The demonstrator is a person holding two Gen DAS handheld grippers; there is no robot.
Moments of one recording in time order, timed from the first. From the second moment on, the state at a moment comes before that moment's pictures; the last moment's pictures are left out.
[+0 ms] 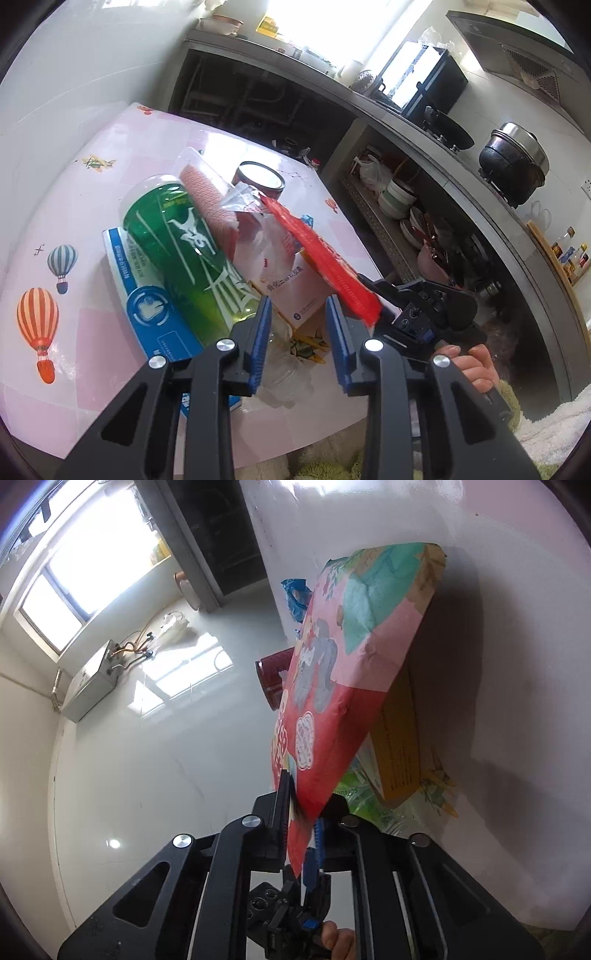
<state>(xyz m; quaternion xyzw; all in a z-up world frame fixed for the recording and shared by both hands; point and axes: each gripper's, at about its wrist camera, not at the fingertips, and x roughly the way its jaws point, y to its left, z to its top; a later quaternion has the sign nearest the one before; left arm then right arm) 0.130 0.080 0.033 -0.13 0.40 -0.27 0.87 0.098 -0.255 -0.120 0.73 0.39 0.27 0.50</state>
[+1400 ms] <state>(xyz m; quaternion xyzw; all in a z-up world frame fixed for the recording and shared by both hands) 0.212 0.010 0.022 -0.03 0.45 -0.21 0.87 0.060 -0.302 -0.100 0.56 0.48 0.21 0.64</state>
